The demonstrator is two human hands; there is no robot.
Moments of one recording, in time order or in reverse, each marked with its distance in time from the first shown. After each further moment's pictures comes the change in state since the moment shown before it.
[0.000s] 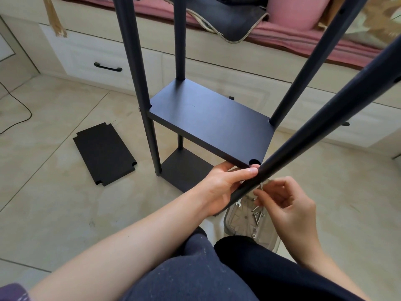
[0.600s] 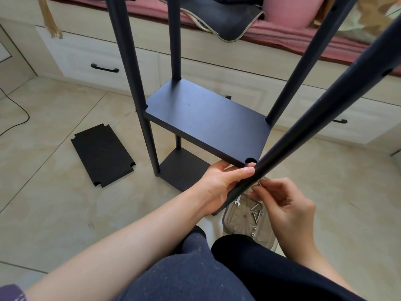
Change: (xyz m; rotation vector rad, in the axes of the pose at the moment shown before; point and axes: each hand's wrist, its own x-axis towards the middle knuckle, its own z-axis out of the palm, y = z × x) left_hand 0.002 -0.003 -0.002 -0.024 0.023 0.045; right_hand -0.005 0.010 0.003 0.031 0.068 -0.072
